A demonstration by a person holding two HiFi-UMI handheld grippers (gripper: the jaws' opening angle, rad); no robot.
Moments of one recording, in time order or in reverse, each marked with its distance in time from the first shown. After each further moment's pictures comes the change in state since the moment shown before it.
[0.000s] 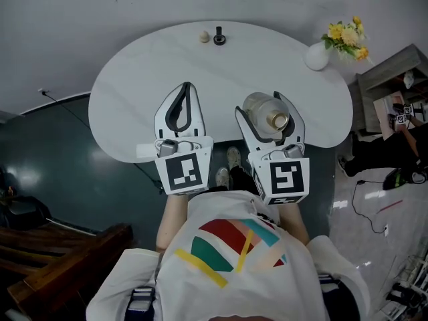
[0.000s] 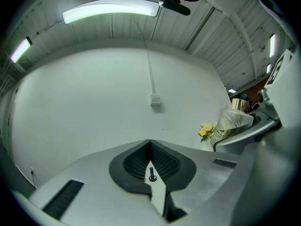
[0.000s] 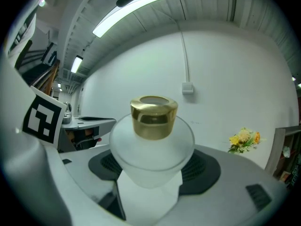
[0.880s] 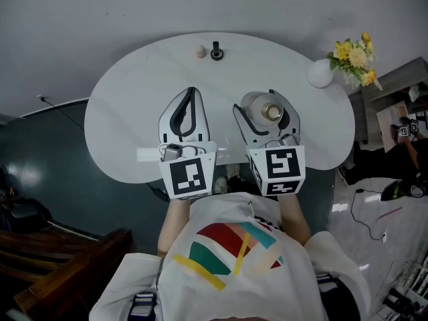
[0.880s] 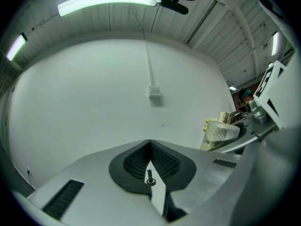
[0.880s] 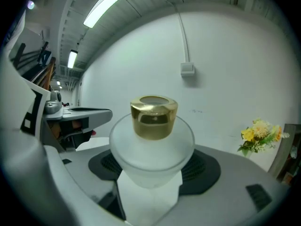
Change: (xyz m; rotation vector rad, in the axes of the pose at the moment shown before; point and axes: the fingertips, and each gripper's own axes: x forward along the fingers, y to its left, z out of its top) left arm 0.081 -0.012 -0.019 -0.003 0.033 -0.004; right arm 0.091 -0.053 -0.026 0.005 0.121 0.038
